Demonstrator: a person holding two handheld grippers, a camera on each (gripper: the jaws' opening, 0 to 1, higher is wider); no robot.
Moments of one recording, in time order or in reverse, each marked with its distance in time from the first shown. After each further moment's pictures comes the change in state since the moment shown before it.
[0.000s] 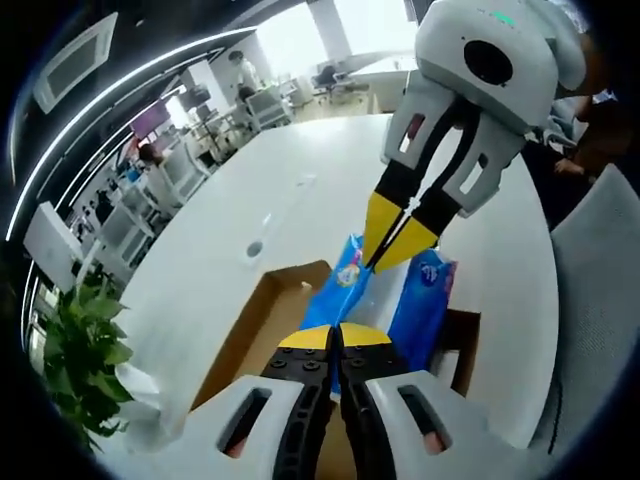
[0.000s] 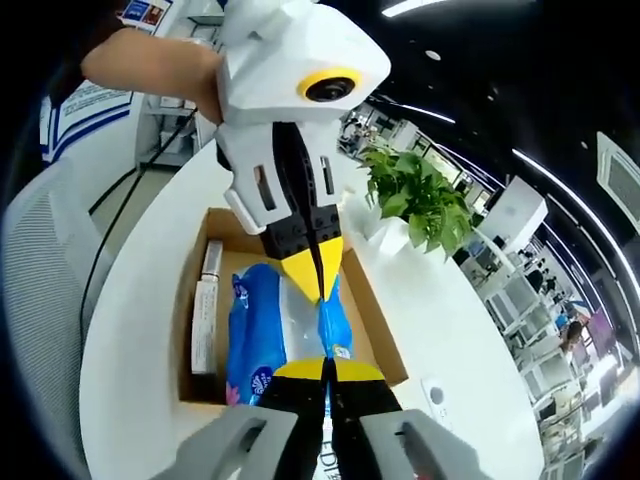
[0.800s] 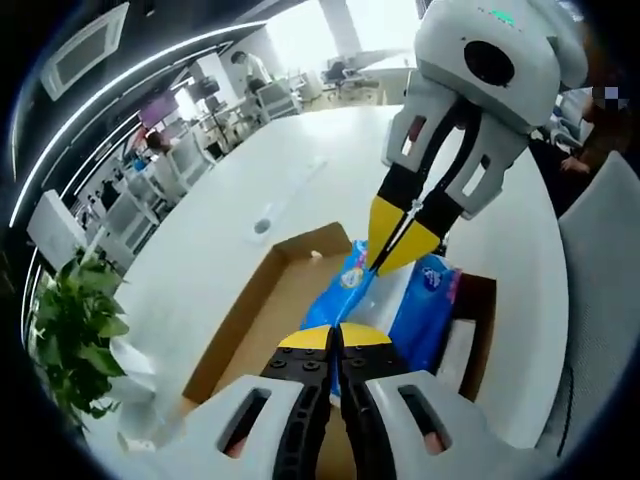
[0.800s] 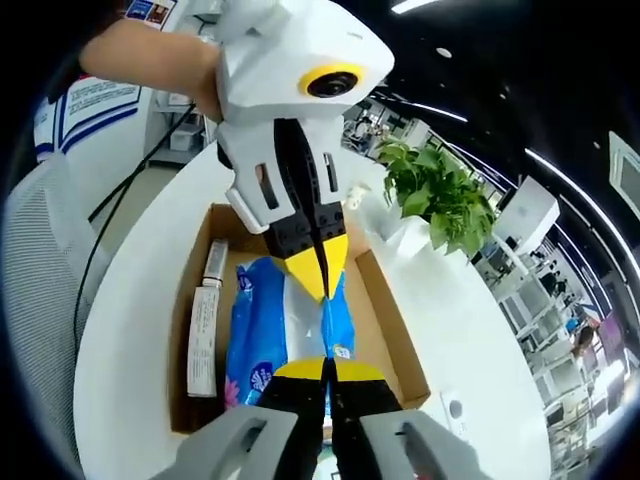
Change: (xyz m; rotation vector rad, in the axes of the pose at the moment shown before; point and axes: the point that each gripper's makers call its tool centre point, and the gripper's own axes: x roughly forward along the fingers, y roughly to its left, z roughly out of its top) left arm -0.004 0.013 -0.039 -0.032 0.014 0.029; right arm 0.040 0.013 0.009 -0.011 0.000 0.050
